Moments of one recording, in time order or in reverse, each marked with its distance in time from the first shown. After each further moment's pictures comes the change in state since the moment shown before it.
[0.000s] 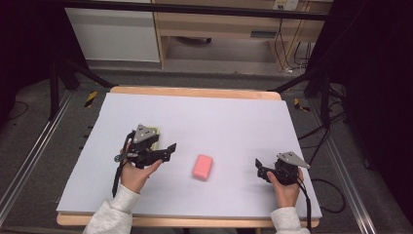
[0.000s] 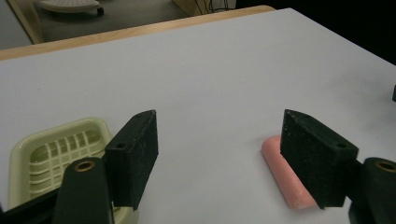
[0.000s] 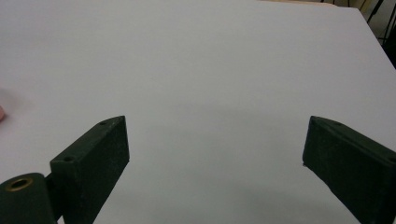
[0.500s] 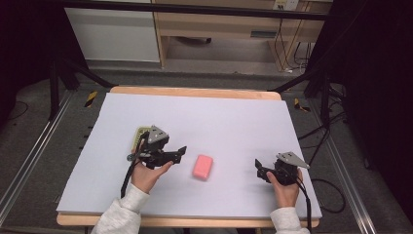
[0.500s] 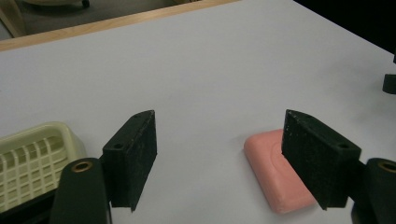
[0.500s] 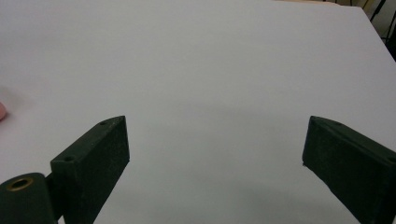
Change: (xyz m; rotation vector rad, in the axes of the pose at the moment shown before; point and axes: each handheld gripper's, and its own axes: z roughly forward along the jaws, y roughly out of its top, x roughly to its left) left arm -0.020 0.001 0.021 0.047 -0.028 0.033; right arm 0.001 -0.001 0.001 0.002 0.006 -0.001
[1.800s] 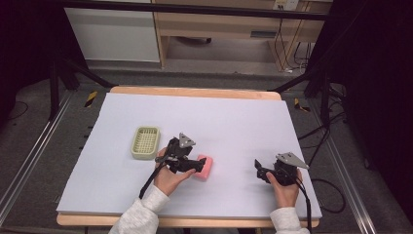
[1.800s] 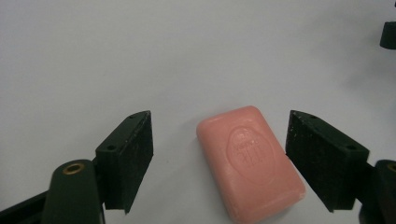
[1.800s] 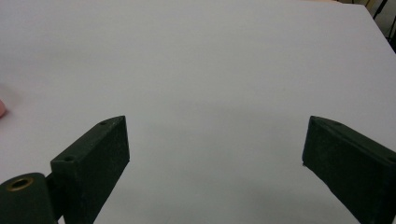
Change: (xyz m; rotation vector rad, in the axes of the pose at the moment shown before) left arm -0.044 -0.007 0.052 0.153 -0.049 0.062; right arm 0.000 -0.002 0.001 0.001 0.004 0.000
